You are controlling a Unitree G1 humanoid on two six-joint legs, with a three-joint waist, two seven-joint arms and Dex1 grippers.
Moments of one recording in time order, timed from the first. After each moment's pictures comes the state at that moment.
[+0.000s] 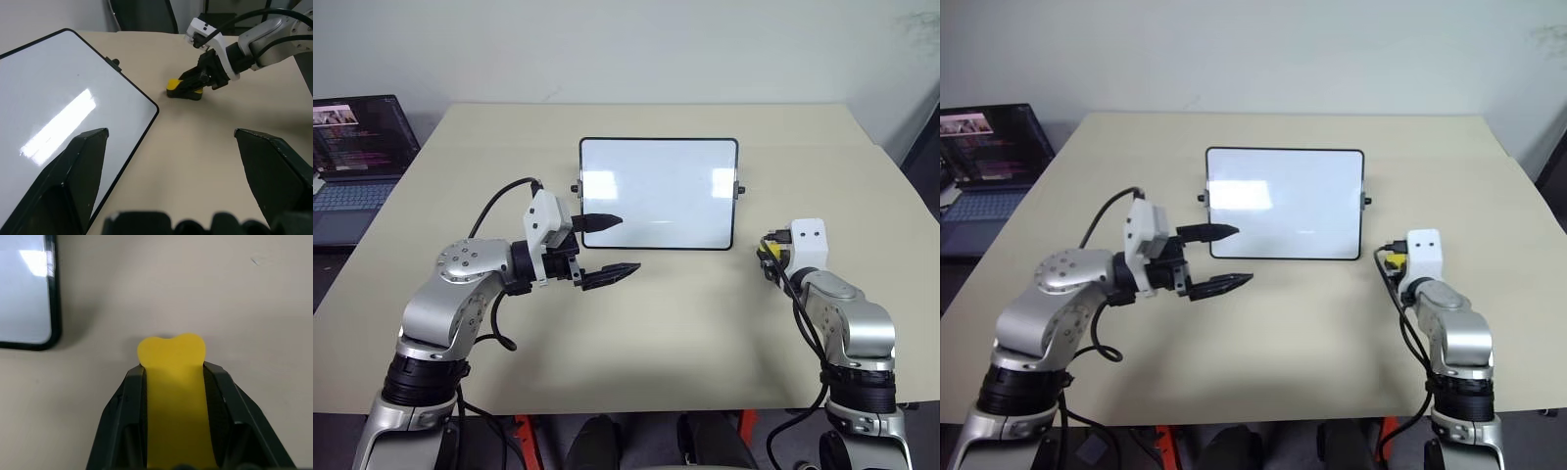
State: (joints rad) left arm -0.40 0.66 0.01 -0.27 -0.50 0.45 -1.01; right arm -0.34 -0.27 -0.18 -0.27 0.11 1.04 0.15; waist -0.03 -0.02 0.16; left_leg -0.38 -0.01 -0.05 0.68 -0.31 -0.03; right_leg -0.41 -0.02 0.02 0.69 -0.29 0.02
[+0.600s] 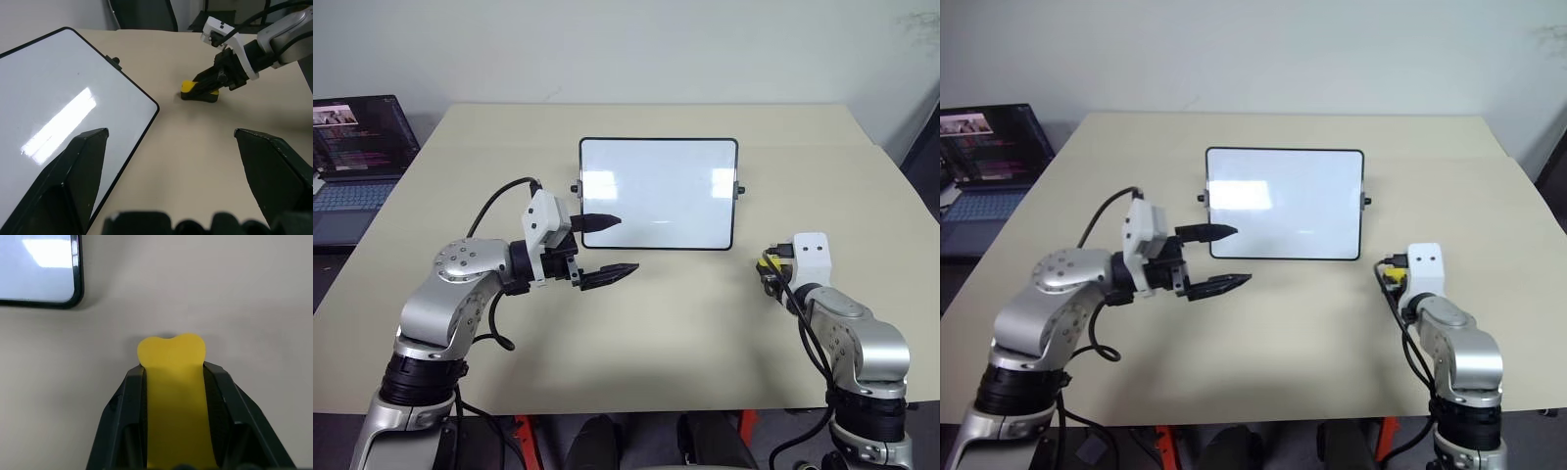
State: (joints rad) left arm -0.40 0.67 0.01 -0.26 -0.50 0.45 -1.01; right arm -0.24 -0.24 -0.18 -0.45 0.14 1.17 0.12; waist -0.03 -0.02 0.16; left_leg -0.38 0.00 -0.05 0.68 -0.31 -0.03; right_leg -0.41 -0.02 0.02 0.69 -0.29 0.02
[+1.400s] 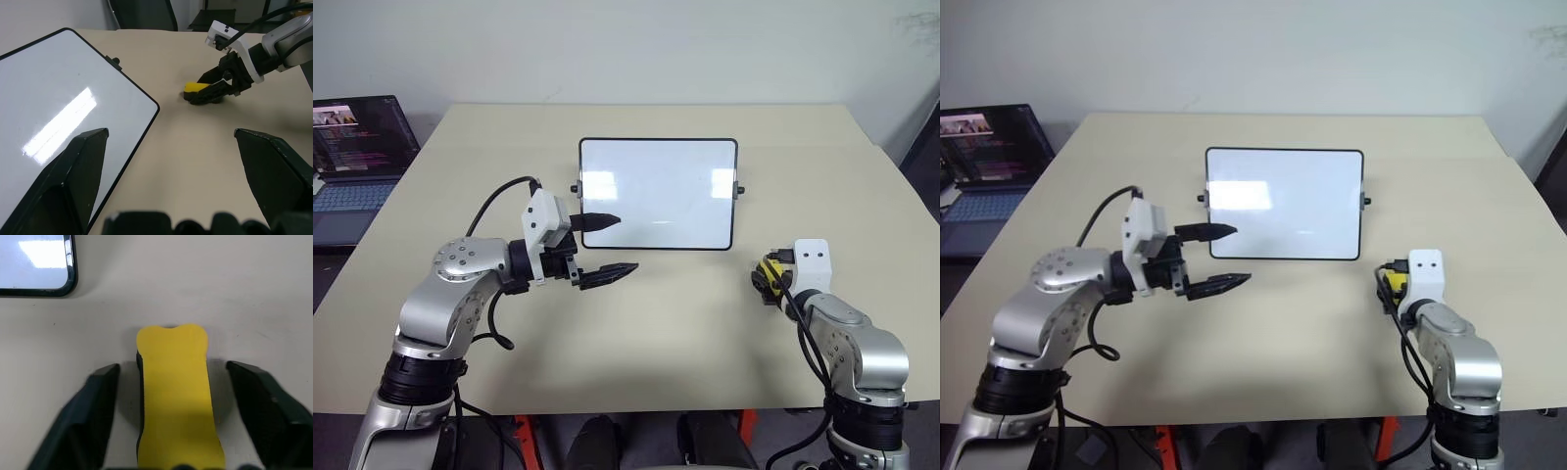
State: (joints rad) left arm -0.40 0.67 0.01 -0.26 -0.50 0.45 -1.02; right arm -0.22 -0.22 -0.19 -0.46 0.14 1.17 0.10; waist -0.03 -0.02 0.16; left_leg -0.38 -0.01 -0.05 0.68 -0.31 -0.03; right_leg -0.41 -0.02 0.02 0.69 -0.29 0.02
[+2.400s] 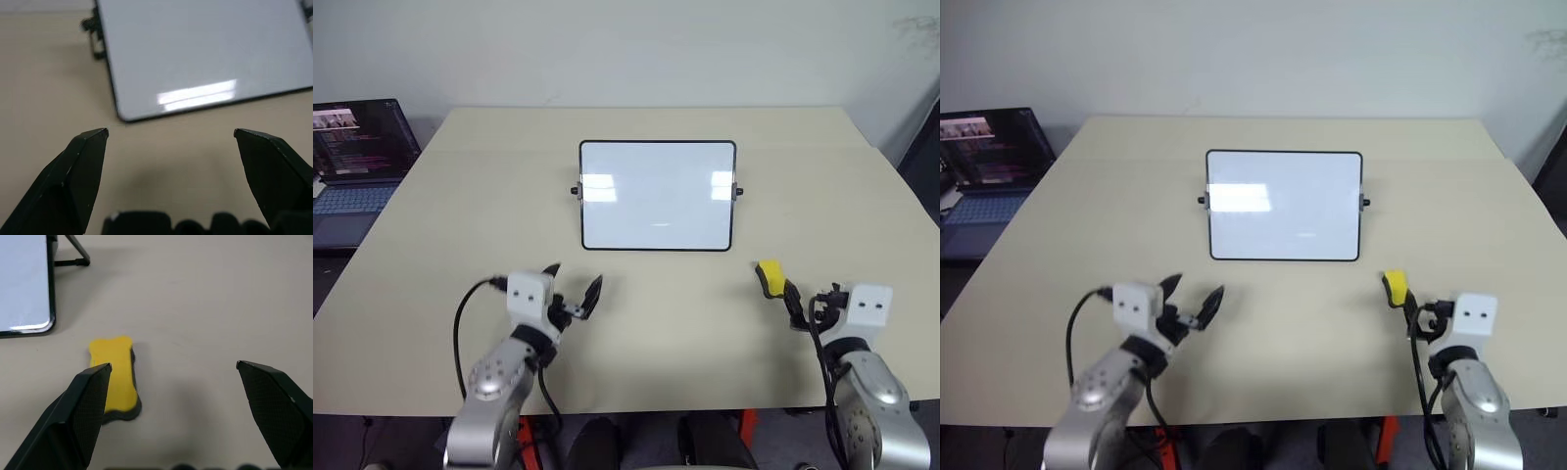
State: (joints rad) left arm 0.24 0.21 0.04 -0.47 -0.17 0.29 -0.24; right arm 0.24 -0.10 -0.29 -0.52 0.15 0.43 0.15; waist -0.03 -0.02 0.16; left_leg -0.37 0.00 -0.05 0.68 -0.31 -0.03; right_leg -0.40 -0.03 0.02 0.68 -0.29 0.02
